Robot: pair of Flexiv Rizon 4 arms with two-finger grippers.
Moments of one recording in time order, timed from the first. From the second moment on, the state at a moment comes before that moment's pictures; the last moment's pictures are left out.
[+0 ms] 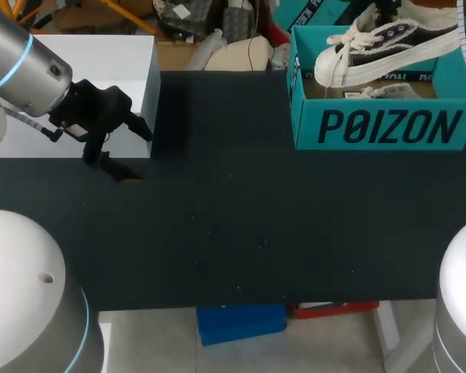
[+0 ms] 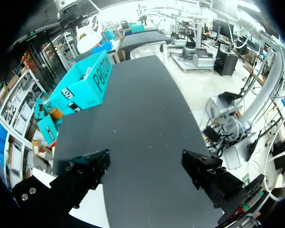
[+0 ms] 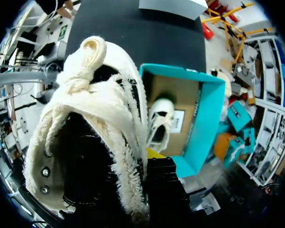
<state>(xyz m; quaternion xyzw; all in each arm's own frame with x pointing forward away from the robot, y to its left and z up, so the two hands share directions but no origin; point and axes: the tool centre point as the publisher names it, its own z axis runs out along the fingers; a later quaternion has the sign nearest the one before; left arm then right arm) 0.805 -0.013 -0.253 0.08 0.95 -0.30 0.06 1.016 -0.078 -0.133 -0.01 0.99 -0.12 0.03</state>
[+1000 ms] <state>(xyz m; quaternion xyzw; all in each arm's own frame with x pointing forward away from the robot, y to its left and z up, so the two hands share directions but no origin) 0.805 -0.013 -0.253 0.08 0.95 -0.30 0.06 1.204 -0.177 -0.242 0.08 0.99 -0.10 0.05</state>
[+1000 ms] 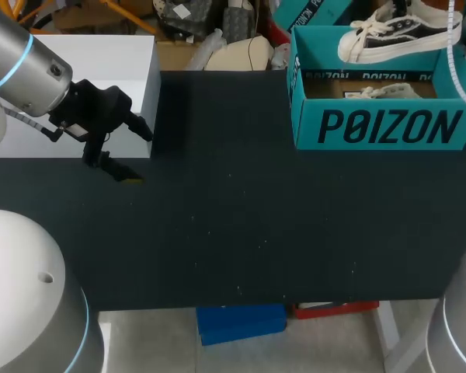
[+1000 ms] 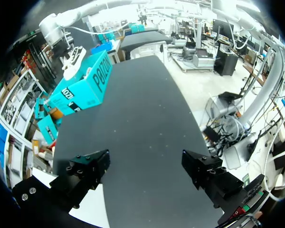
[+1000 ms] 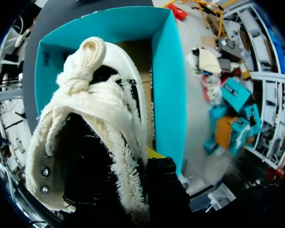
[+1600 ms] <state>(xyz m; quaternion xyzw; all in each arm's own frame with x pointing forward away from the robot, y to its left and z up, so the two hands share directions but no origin) 0.805 -0.013 -0.253 0.08 0.95 -0.30 0.06 1.238 -0.176 -0.316 0.11 0.99 -0.07 0.06</state>
